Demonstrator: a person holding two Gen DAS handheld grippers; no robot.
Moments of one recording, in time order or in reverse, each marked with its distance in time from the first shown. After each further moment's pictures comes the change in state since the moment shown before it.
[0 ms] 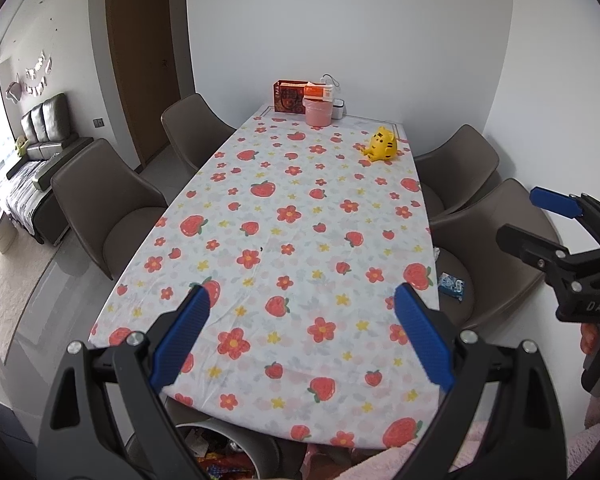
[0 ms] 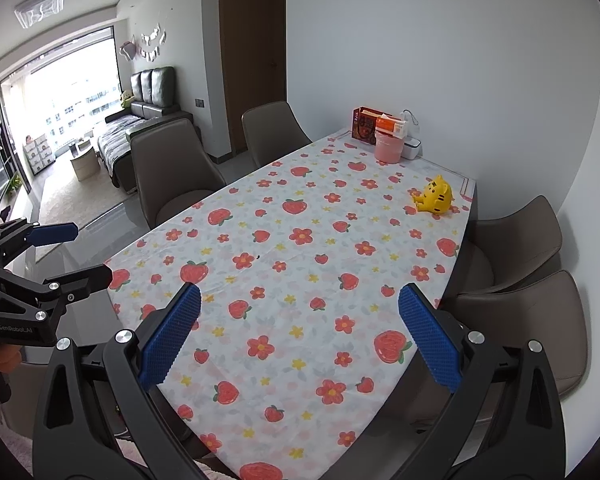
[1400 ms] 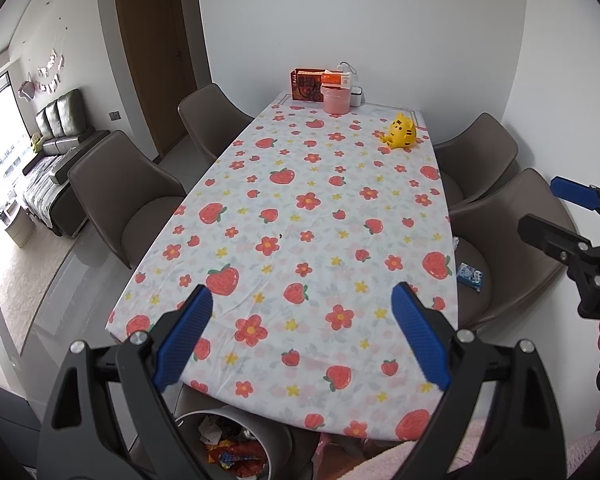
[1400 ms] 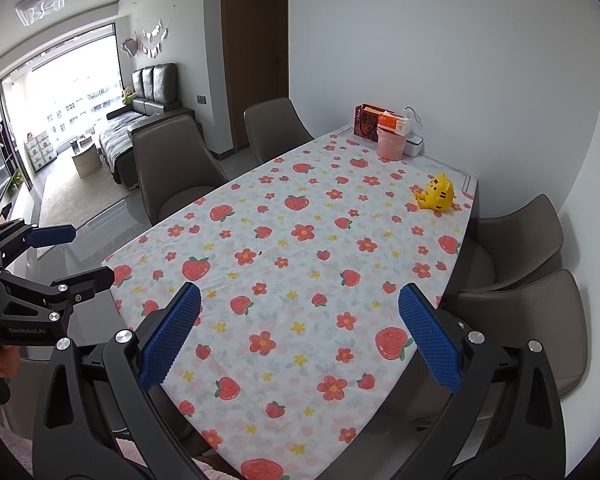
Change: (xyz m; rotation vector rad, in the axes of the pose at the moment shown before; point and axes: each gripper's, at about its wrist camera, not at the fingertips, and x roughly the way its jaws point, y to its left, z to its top) left arm 0.005 0.004 -0.006 -0.002 0.050 0.085; right arm -0.001 0.008 0.000 -0.001 0.015 -0.004
